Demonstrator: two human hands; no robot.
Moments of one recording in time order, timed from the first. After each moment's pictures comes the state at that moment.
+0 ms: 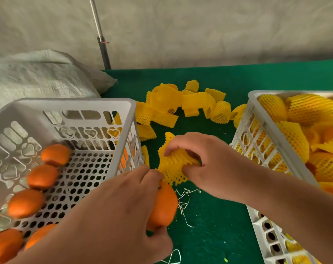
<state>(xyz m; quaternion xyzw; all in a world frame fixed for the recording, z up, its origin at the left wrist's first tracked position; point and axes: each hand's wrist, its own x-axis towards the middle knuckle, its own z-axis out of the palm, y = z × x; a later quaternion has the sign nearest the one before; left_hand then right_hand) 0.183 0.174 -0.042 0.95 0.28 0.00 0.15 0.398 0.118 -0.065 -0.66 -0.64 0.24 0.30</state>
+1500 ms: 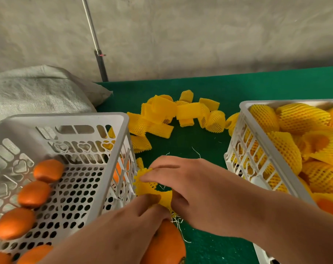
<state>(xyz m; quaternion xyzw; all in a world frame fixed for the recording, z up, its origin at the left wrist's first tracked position) 0.201 0.181 -0.036 0.93 0.22 -0.18 0.23 0.383 0.114 -0.048 -0.61 -0.76 0.14 0.15</state>
